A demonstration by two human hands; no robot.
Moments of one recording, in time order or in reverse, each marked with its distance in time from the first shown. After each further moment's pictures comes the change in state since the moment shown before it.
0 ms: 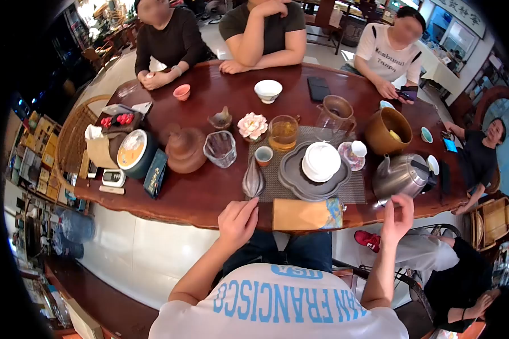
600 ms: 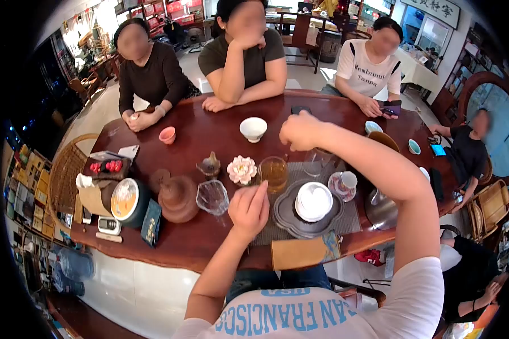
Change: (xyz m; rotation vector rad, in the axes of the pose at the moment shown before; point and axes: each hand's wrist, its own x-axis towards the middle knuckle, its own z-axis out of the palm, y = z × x) left_hand 0.115 -0.039 0.063 0.077 0.277 0.232; right_hand 0.217 -0.046 0.257 -0.593 -1.281 -0.775
